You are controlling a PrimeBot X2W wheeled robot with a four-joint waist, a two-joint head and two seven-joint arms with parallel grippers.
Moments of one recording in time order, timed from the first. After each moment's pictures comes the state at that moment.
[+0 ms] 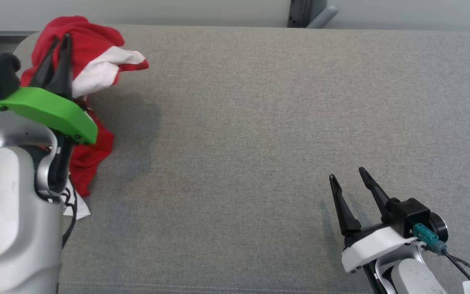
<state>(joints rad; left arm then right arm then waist) -0.63 0.25 -0.07 0.27 -0.40 -0.12 0.14 -0.12 -0.10 0.18 0.23 0.18 0.13 -0.26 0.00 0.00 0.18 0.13</state>
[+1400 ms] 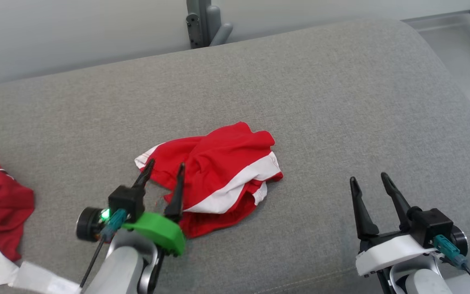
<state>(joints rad) -0.35 0.12 -0.43 0.49 -0.38 0.00 -0.26 -0.04 -0.05 0.08 0.16 0.15 0.13 -0.26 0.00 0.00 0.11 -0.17</state>
